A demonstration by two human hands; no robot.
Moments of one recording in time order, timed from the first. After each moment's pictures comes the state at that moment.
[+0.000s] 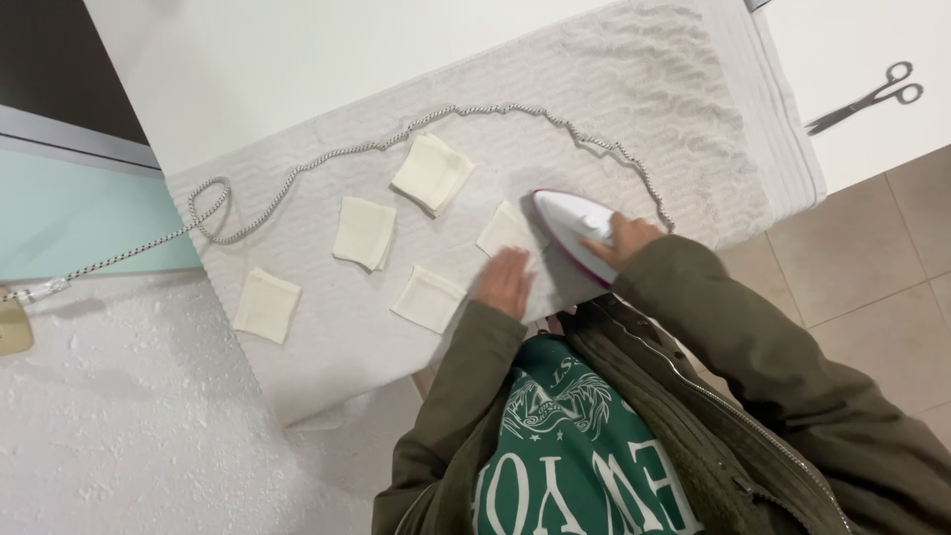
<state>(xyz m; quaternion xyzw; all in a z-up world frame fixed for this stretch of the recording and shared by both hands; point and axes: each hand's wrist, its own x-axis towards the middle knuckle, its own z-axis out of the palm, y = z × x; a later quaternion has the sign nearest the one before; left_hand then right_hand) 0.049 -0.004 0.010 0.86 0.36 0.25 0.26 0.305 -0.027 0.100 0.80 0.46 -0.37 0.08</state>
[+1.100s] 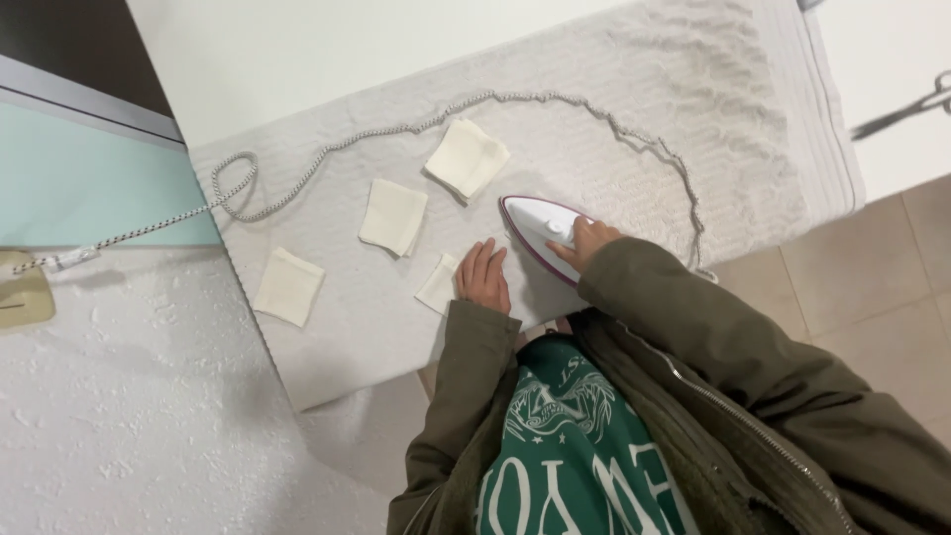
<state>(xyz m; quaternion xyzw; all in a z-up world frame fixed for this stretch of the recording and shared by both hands) -0.010 0.011 -0.001 0.82 0.44 0.30 0.19 0.213 0.015 0.067 0.80 0.50 -0.33 0.09</state>
